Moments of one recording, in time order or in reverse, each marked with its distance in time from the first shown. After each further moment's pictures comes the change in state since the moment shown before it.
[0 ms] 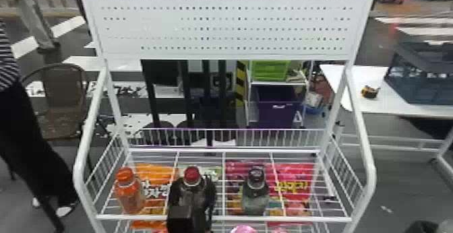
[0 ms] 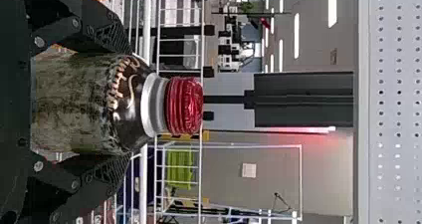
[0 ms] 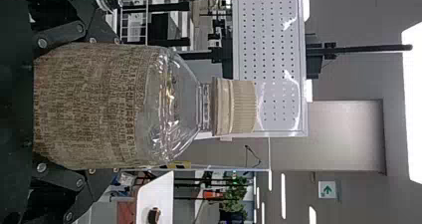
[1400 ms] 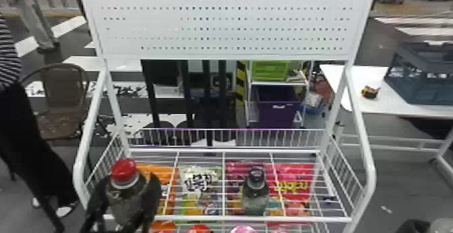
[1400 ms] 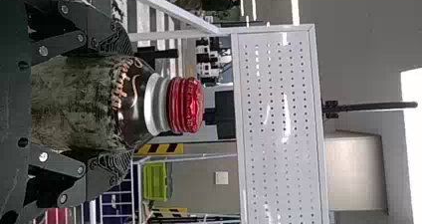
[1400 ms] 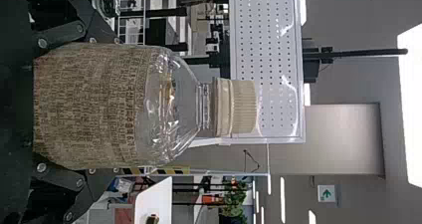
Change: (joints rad) left arm 0.643 0.192 0.287 -1.111 -0.108 0.426 -0.088; right arm -0.001 0.000 0.026 -0.004 0.011 0.000 0.001
